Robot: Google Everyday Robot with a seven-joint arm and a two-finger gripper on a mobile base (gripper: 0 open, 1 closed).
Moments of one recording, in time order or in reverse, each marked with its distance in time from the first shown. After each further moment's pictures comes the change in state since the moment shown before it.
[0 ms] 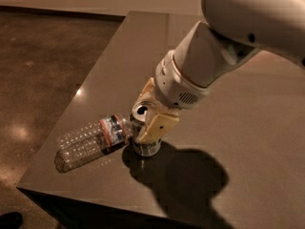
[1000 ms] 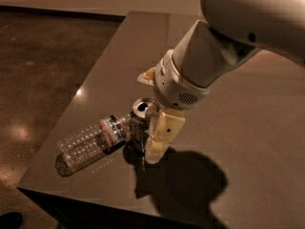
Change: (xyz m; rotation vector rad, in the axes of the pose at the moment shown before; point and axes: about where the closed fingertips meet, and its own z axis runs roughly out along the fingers) arm -0.005 0.002 -0.003 0.006 0.003 -0.011
